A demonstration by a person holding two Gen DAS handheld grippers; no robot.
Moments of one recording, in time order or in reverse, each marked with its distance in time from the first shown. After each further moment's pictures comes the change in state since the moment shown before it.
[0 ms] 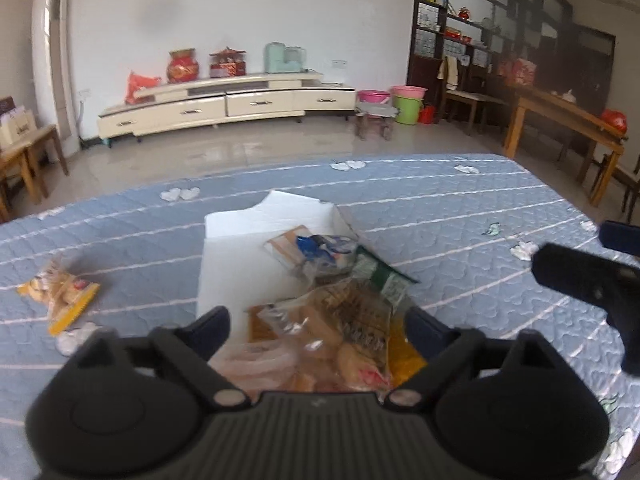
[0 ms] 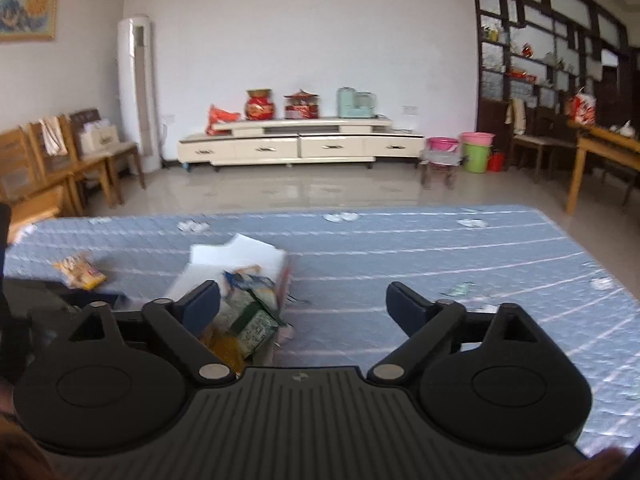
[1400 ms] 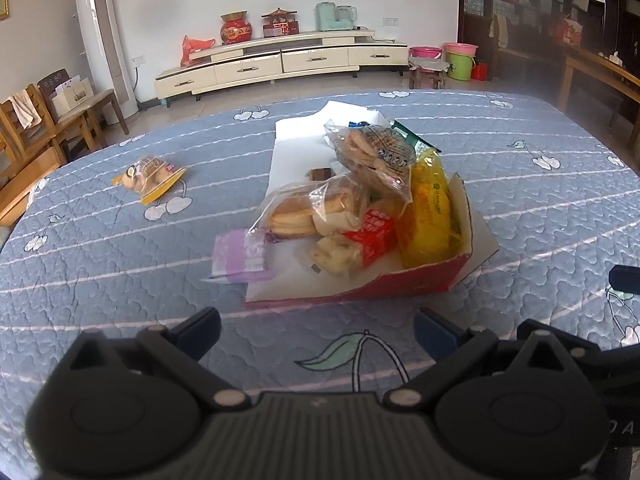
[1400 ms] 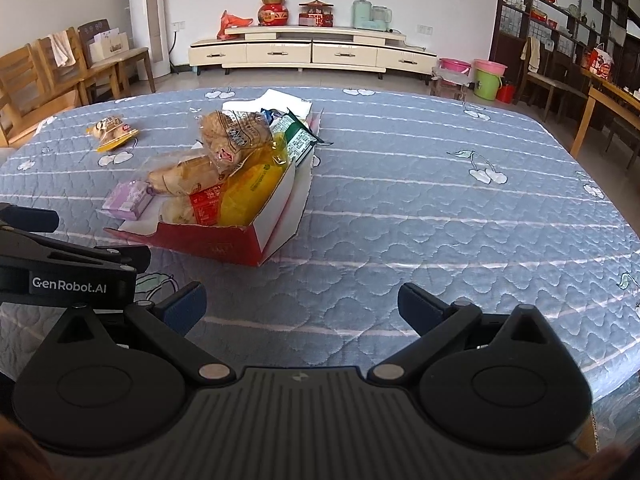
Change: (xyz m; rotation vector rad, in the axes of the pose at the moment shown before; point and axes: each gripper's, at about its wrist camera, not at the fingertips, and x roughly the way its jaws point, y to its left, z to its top) left arm -0.079 -0.004 -0.086 -0.020 0.134 0.175; right arm -0.055 0.025 -0.090 -0.048 0.283 0.021
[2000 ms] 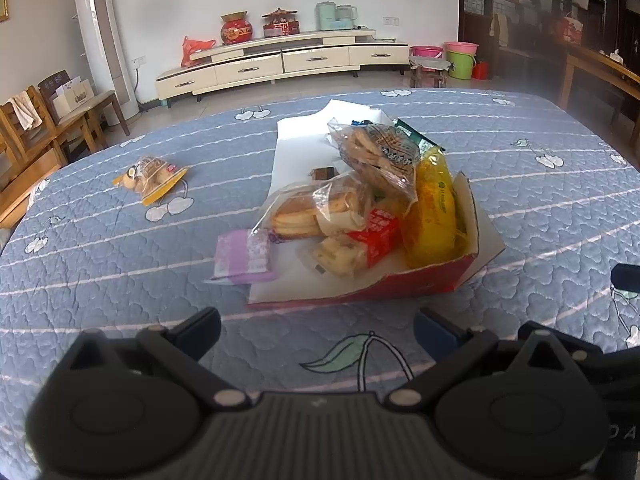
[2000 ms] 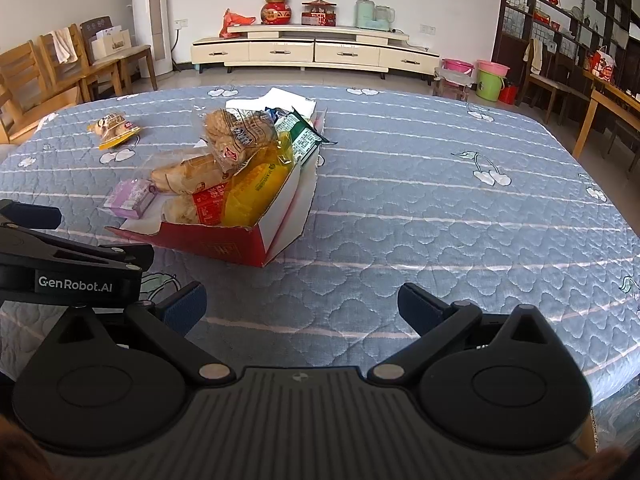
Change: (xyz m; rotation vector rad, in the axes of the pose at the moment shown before) left arm 0.002 0.002 0.001 0.006 0.000 0.004; right arm -0.001 0.000 0.001 -0.010 0.005 0.003
